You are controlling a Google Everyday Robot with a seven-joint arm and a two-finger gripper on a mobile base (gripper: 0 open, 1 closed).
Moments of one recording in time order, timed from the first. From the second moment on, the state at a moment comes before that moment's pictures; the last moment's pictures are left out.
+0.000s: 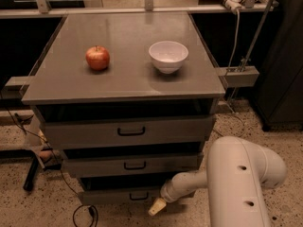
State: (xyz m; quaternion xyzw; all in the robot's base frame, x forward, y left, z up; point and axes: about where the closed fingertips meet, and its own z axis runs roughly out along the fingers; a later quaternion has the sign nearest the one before) arm 0.533 -0.042 0.186 -0.47 0.85 0.17 0.17
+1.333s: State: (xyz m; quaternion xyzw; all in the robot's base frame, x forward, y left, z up) arm 0.476 -0.073 0.203 -0.43 0.88 0.17 0.14
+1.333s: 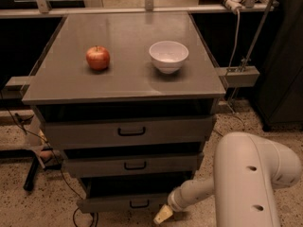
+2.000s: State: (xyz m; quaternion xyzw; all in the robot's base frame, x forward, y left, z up) arm 0.437 -0.089 0.211 -0.41 0.89 0.18 0.13
